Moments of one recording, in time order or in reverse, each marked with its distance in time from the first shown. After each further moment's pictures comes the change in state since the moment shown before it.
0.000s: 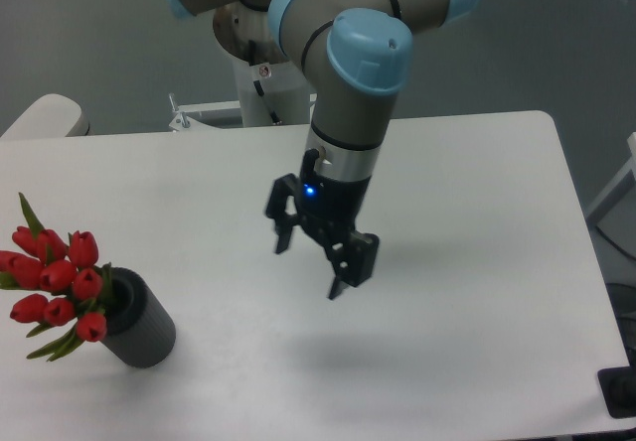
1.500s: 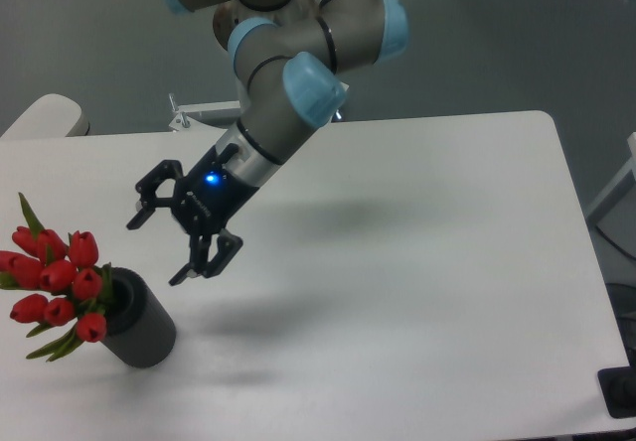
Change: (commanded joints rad) arm -0.120 -0.047 -0.247 0.351 -0.378 0.004
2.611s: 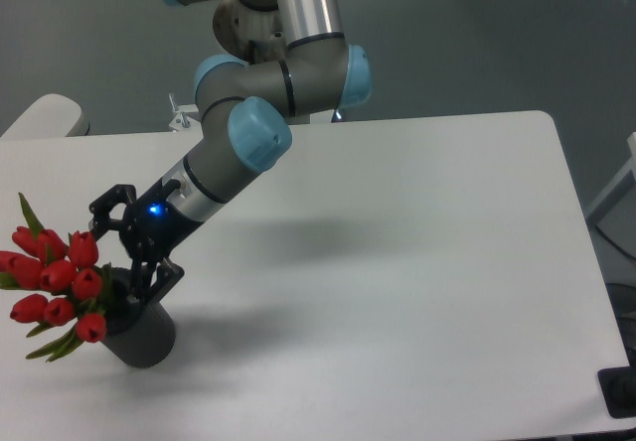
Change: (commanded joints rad) arm -0.094 -0.081 0.049 0.008 0.000 -0.009
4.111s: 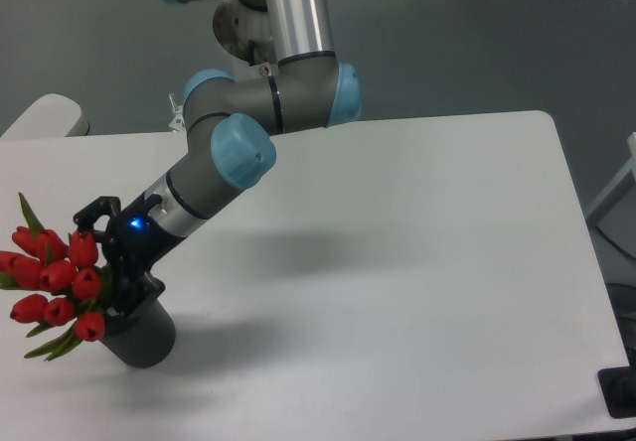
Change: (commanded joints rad) arm -0.043 -0.049 0.048 0.015 -0.002 -0.005
